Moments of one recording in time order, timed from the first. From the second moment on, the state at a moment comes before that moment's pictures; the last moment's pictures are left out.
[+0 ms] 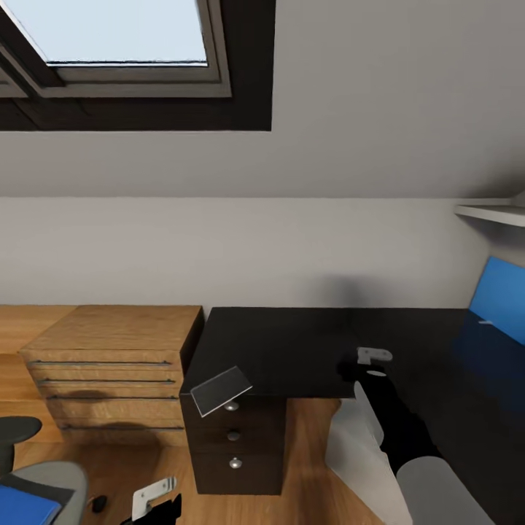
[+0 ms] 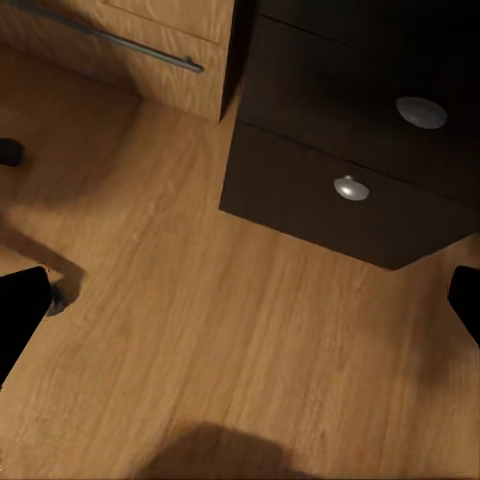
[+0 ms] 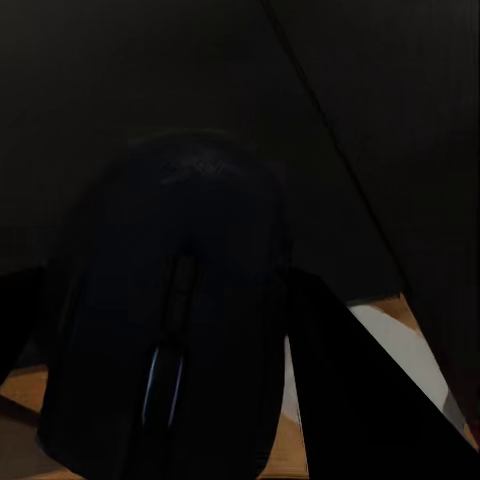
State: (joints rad) left arm -0.01 -0.03 -0.03 -1.07 0.32 0.23 0.25; right arm -0.60 0.00 0.01 -0.95 -0.10 0.51 -0.29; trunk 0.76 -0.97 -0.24
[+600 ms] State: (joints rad) left arm -0.01 -0.02 -0.03 -1.07 0.32 0.23 0.25; right arm -0.60 0.00 -0.13 -0.90 -0.10 0.51 -0.29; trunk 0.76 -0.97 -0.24
